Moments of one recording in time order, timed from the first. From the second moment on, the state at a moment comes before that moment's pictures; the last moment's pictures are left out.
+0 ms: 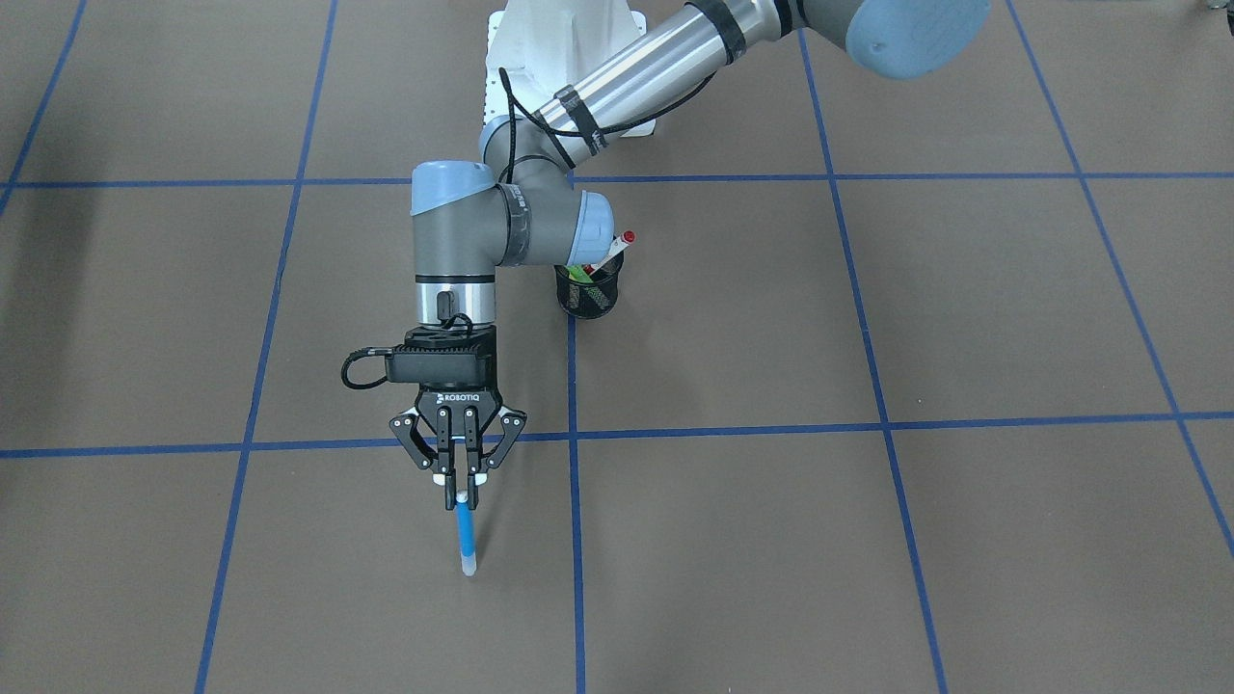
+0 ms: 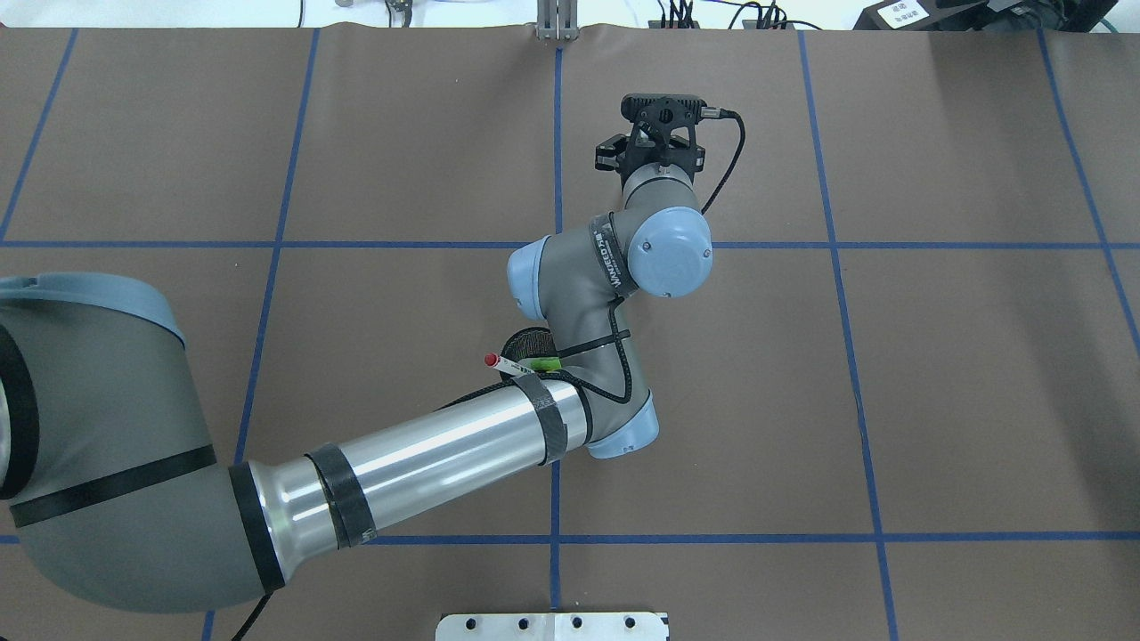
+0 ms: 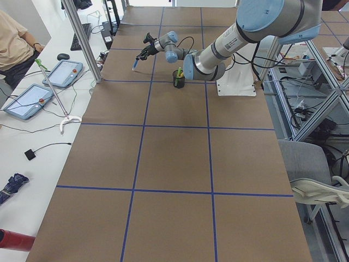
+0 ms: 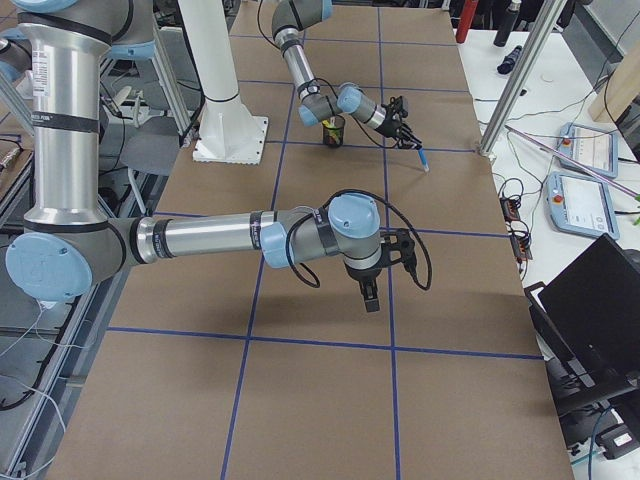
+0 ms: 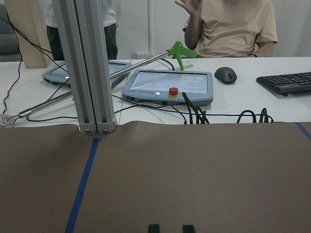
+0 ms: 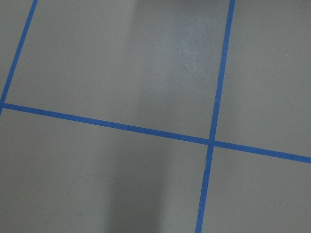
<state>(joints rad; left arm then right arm) -0.46 -2.88 -0.64 -2.33 -0.94 -1.14 1.56 -1.65 1.78 -1.40 2.40 0.05</state>
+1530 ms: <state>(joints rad) -0.42 -2.86 -1.01 -2.04 -1.18 -1.03 1.56 -1.64 1.78 -1.40 2.40 0.06</state>
